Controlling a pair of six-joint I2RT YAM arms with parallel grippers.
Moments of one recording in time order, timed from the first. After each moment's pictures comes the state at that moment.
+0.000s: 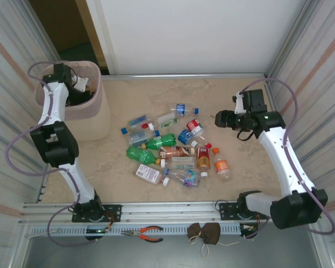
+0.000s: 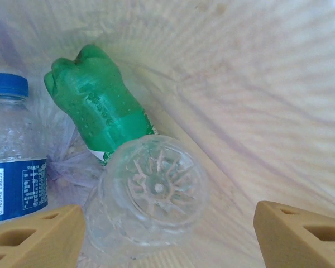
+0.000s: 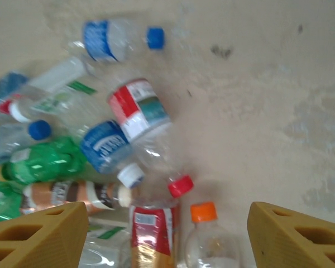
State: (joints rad) left arm 0.22 1.93 1.88 -1.18 0.35 0.19; right arm 0.16 1.22 1.20 -0.94 -0.16 0.28
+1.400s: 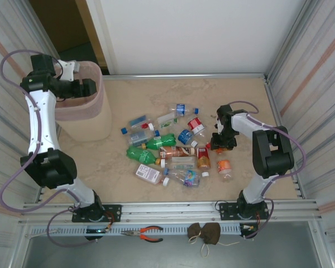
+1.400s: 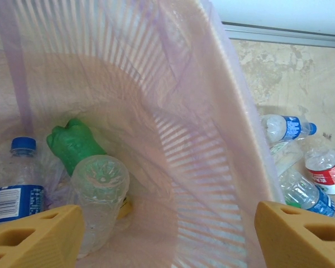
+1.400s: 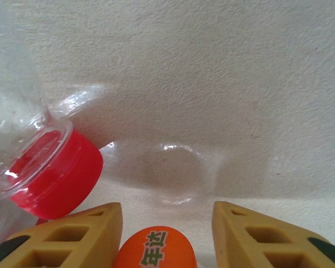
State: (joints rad) left arm 0.24 1.65 1.87 -1.13 0.49 0.13; right arm 0.21 1.74 1.07 -0.90 -0.09 0.19
